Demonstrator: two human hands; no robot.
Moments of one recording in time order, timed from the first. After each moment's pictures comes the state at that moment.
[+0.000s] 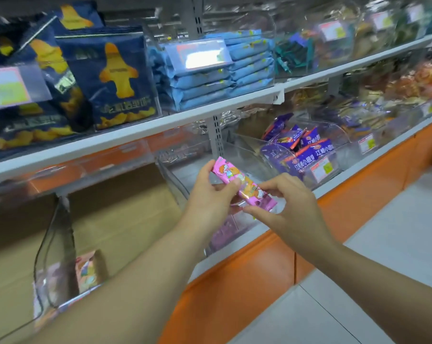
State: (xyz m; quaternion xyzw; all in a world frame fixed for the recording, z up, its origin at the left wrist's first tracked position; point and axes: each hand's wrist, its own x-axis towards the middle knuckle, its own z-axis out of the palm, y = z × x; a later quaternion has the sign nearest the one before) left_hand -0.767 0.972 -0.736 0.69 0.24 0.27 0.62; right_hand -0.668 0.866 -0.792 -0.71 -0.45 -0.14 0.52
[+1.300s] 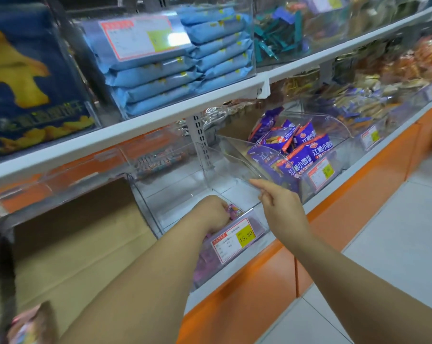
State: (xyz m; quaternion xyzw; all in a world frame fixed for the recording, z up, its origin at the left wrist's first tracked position) left_hand -0.655 1.045 -0.782 0.93 0.32 -0.06 0.18; right_hand -0.580 0.923 -0.830 -0.78 -0.31 -0.01 0.54
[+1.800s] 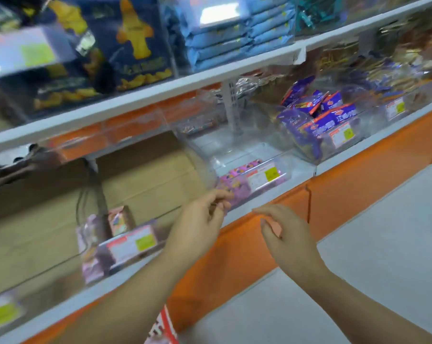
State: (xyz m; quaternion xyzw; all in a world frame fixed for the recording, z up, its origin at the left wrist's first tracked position) left_hand -0.849 0.978 -0.803 0.89 0.22 0.26 0.30; right_hand -0.736 0.857 -0.873 -0.72 -0.43 -0.01 0.55
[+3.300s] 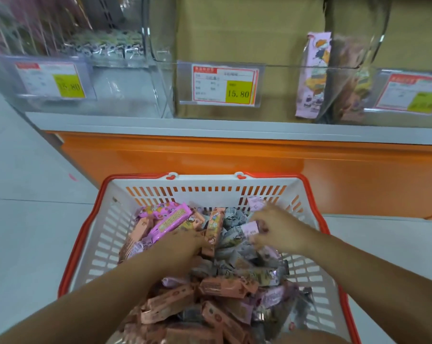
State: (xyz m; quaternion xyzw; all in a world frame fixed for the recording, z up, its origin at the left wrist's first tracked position) left_hand -1.238 1.021 -1.026 0.86 0.37 -0.22 0.28; right_hand -1.004 0.985 -1.000 -0.63 -0.70 0.34 -0.01
